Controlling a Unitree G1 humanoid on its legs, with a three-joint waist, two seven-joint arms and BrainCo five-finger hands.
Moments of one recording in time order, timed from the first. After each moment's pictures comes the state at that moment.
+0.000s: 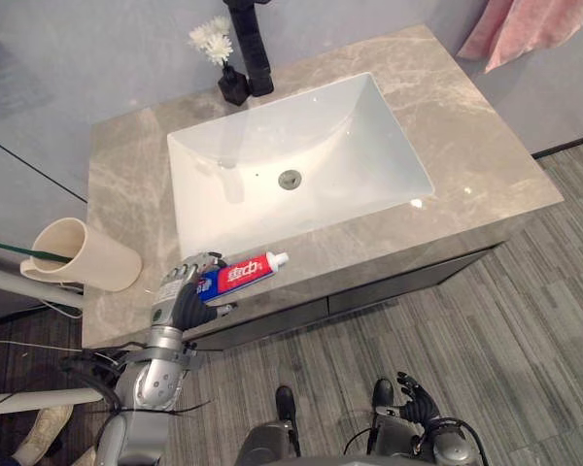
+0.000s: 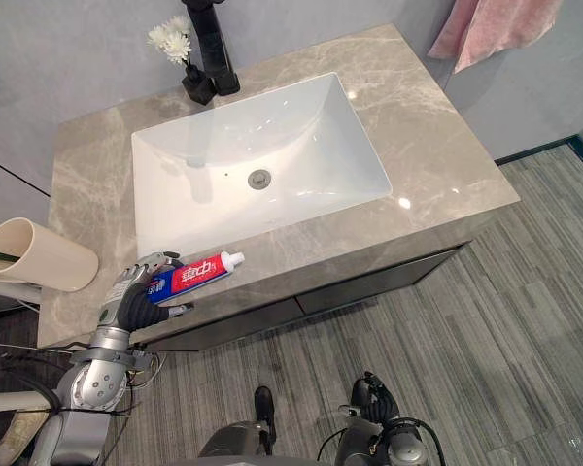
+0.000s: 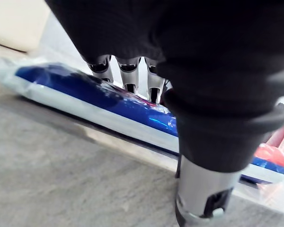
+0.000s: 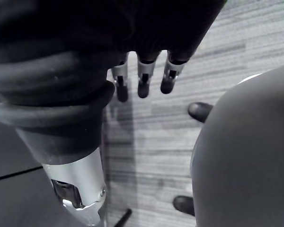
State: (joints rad) left arm 0.26 0.27 0.09 -0.31 0.68 -0.11 0.03; right arm 0.25 -0.14 0.02 0.56 -0.16 -0.05 0.04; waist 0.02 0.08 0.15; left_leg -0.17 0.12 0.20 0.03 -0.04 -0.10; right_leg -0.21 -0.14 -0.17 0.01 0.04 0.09
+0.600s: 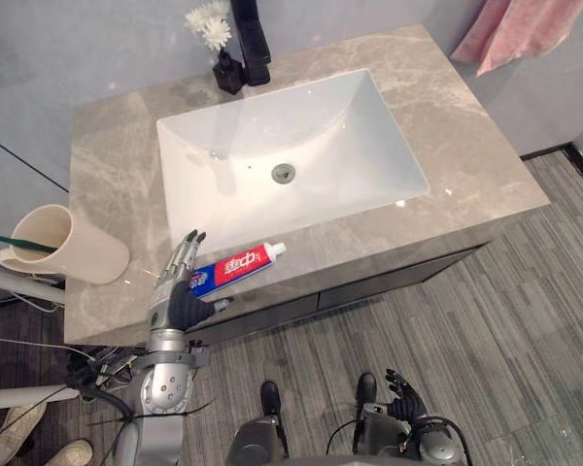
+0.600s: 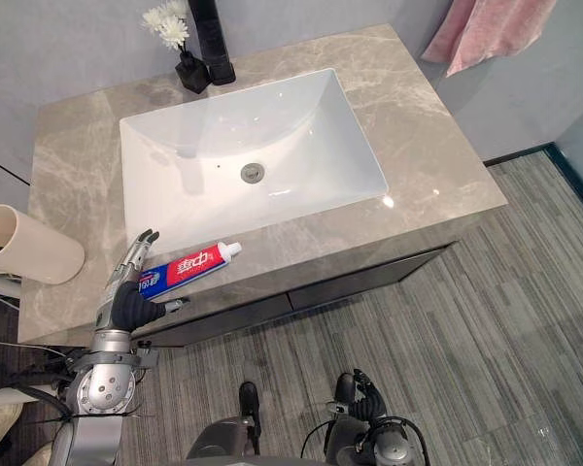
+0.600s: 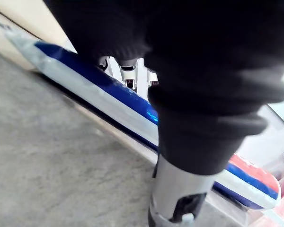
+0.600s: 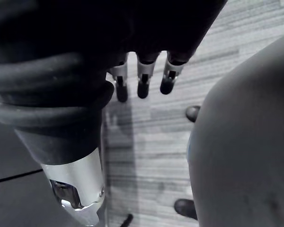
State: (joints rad) left arm 0.27 0.11 0.11 -0.39 0.64 -0.06 0.07; right arm 0.24 -0.07 0.03 0.57 -0.16 -0.06 0.02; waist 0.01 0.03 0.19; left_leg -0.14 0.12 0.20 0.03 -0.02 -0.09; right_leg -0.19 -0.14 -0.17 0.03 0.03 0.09
